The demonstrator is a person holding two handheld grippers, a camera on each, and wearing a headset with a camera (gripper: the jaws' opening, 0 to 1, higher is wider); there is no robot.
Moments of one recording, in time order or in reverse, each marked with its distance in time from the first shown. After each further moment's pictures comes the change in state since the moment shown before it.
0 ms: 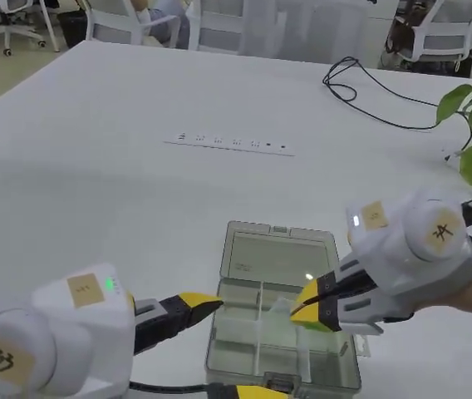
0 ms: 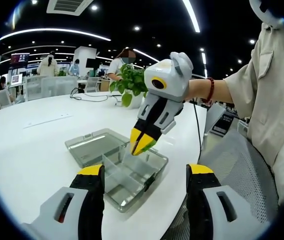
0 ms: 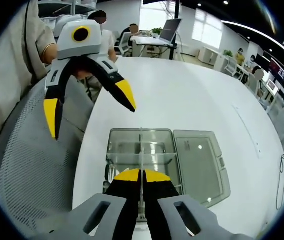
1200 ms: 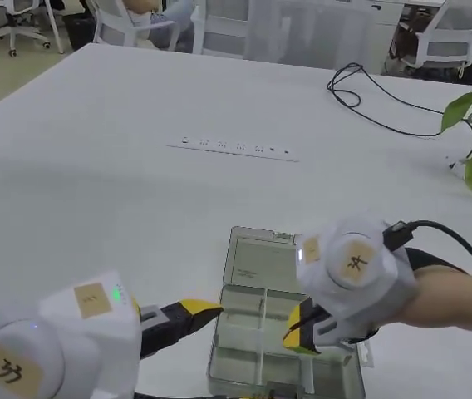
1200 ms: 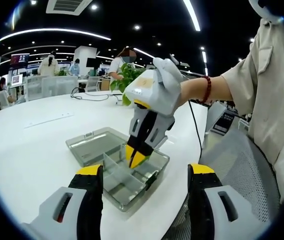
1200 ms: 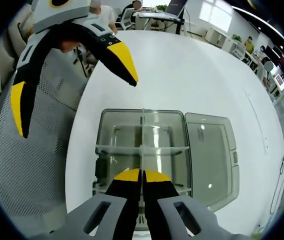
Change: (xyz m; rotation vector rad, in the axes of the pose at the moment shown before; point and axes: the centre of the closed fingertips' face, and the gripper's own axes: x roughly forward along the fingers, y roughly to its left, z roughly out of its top) left arm 0.001 0.003 -0.003 0.008 0.009 0.008; right arm 0.037 0.001 -0.025 -0.022 0.240 0.020
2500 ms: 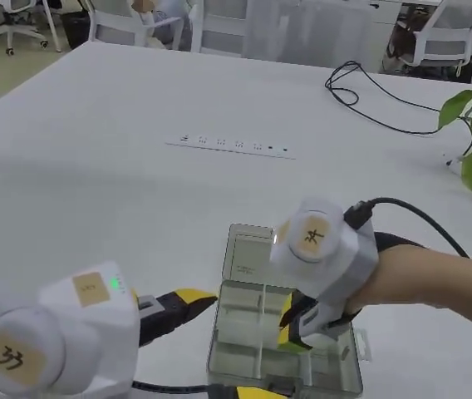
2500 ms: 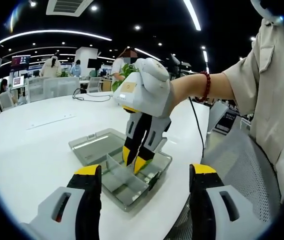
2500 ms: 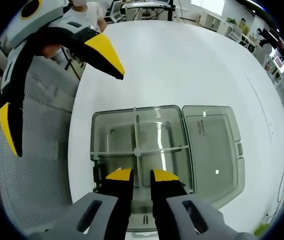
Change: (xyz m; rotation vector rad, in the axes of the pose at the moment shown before) left arm -0.002 0.002 0.004 0.009 -0.002 0.018; right arm 0.003 -0.004 -0.001 0.116 0.074 0.037
